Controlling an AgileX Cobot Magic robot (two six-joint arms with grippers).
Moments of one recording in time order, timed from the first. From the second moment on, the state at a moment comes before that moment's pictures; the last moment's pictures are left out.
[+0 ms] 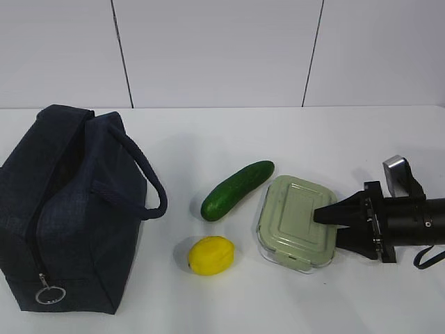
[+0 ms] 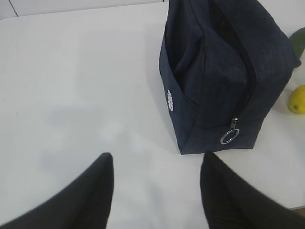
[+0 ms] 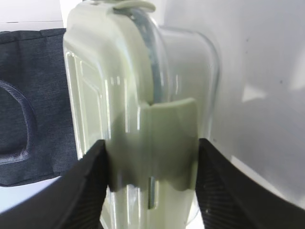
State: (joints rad) left arm -0.02 0.02 -0.53 -0.10 1.11 0.08; right arm -0.25 2.16 -0.82 1.56 1.16 -1.33
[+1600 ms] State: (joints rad) left arm -0.02 0.02 -0.53 -0.10 1.11 0.08; right arm -0.25 2.09 -0.82 1.52 1.10 -1.29
